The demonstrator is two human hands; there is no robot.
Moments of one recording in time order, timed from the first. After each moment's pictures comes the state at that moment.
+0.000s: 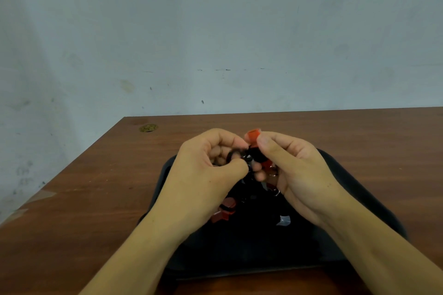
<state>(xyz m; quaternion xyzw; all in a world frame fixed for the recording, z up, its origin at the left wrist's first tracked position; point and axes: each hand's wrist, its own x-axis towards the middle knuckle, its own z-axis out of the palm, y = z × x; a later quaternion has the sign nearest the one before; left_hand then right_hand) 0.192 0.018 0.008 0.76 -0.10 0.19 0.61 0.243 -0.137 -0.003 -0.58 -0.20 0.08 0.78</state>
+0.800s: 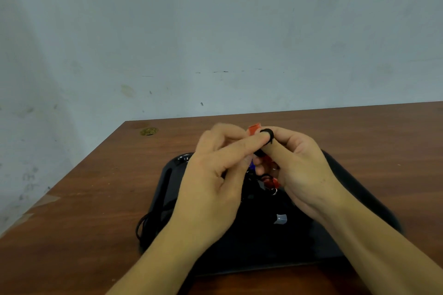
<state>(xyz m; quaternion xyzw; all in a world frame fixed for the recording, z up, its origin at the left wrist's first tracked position) 0.201 0.006 -0.012 0.78 -0.24 0.39 0.42 0.244 -0.139 0.000 -0.60 -0.21 0.03 0.77</state>
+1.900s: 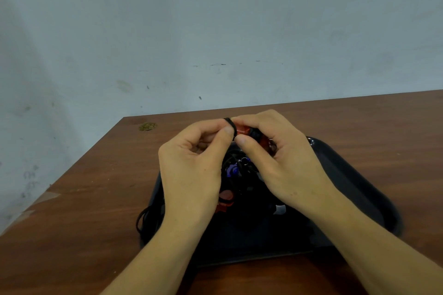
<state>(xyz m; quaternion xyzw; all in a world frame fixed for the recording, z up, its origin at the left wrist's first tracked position) 0.196 -0.003 0.000 0.66 -0.05 0.38 0.65 0.249 -0.137 -0.013 -0.76 -0.35 -0.25 0.49</state>
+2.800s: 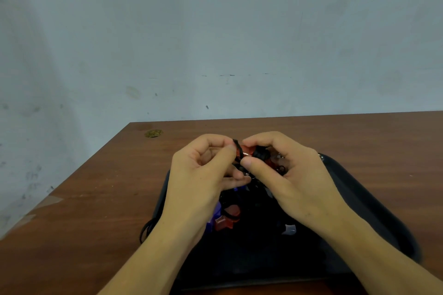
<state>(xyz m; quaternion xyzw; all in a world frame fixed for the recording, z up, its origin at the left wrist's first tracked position) 0.207 0.014 -0.002 0.61 -0.04 0.21 0.76 0.253 -0.138 -0.014 -0.76 -0.35 -0.20 0.51</state>
